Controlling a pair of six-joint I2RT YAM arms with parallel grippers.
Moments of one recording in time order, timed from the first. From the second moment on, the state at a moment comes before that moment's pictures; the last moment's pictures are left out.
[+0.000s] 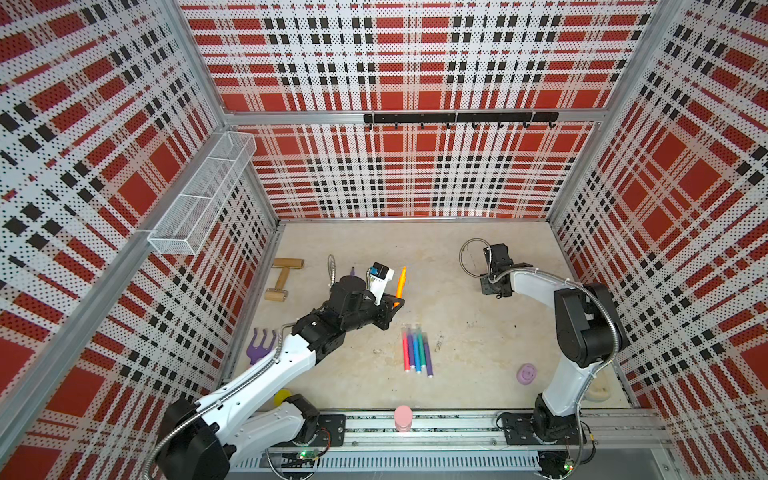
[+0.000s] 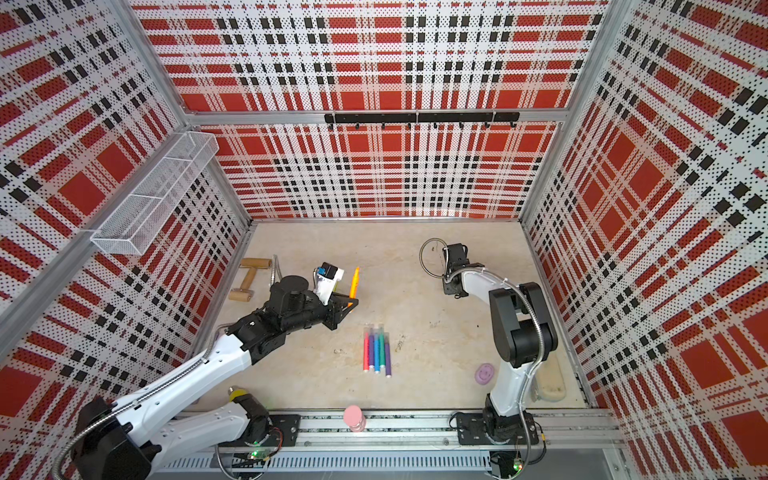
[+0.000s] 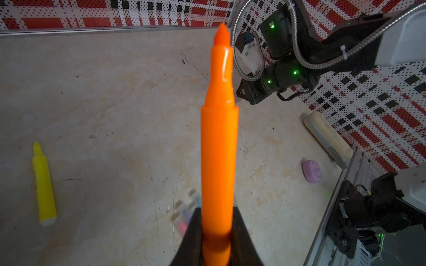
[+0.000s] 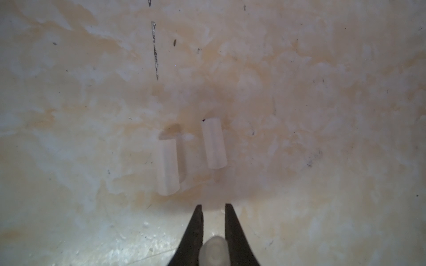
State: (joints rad) left arm -0.63 1.05 0.76 -0.20 0.25 -0.26; right arm 0.23 1.82 1.13 -0.39 0.30 0.09
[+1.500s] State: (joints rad) left arm -0.48 1.23 0.87 -0.30 0.17 -0.26; right arm 0.24 1.80 1.13 -0.37 0.23 0.07
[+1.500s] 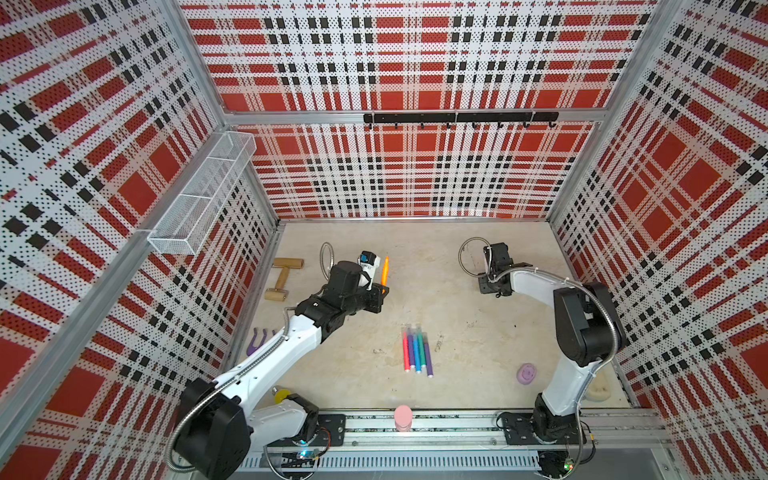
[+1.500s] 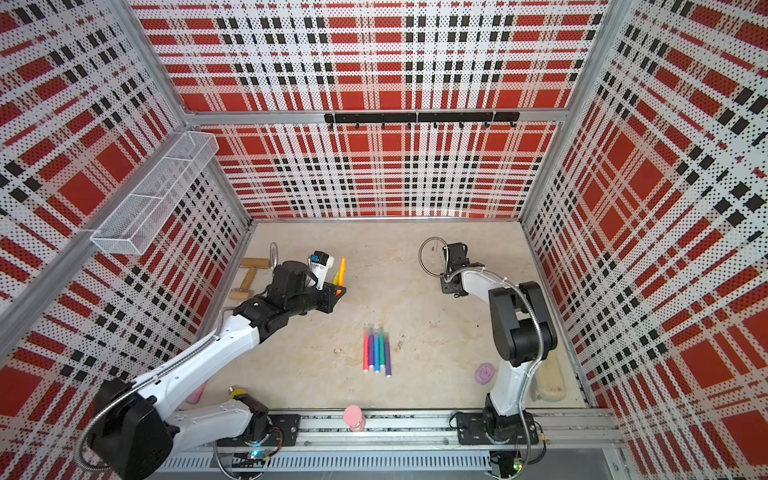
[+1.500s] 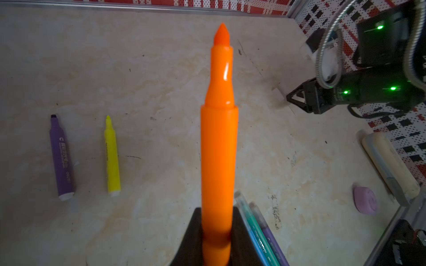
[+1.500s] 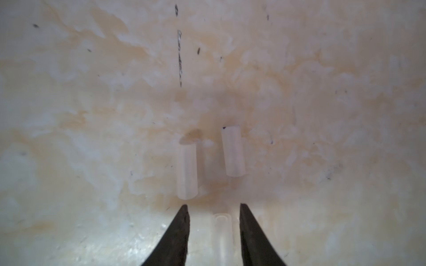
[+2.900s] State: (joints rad) left arm -0.31 1.93 1.25 -0.55 0.04 -0.17; right arm 0.78 1.37 0.67 -0.17 0.16 0.30
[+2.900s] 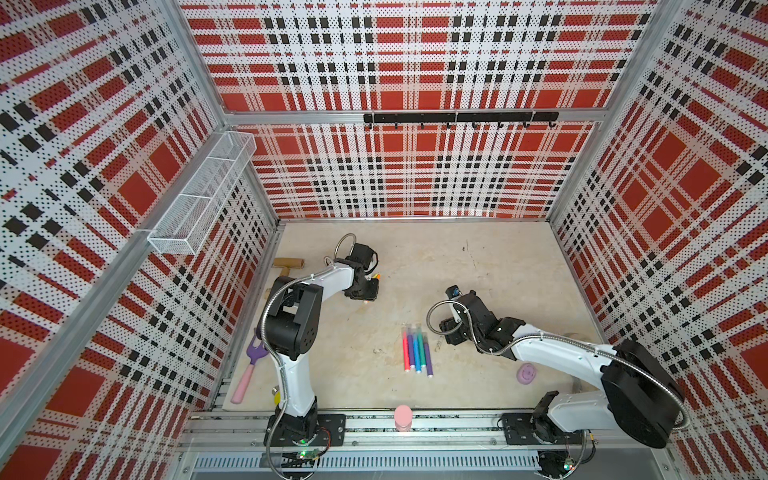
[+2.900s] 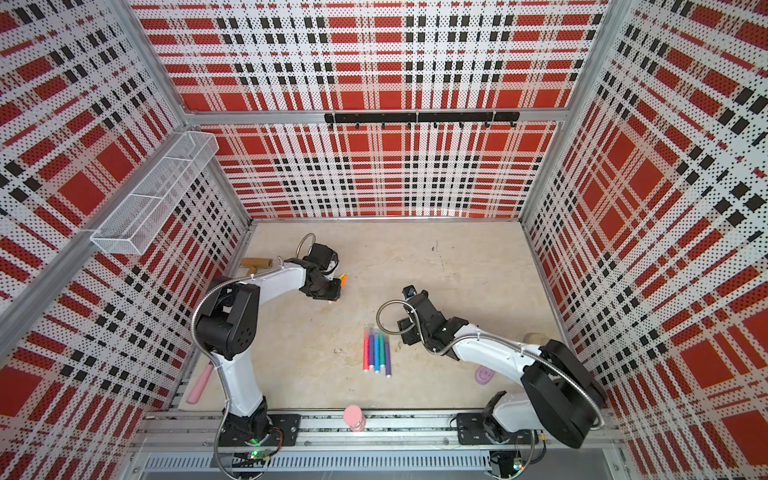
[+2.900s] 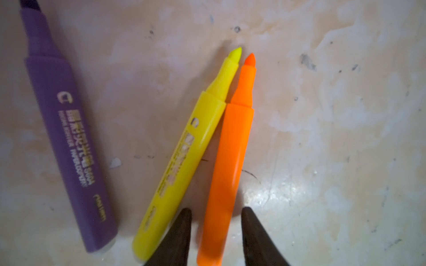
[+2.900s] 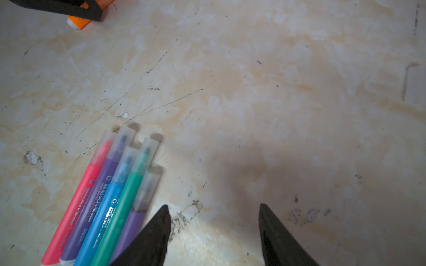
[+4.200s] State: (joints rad) left arm -0.30 1.43 1.16 -0.47 0.18 -0.21; right arm 0.98 1.64 0.76 -0.05 0.25 0.48
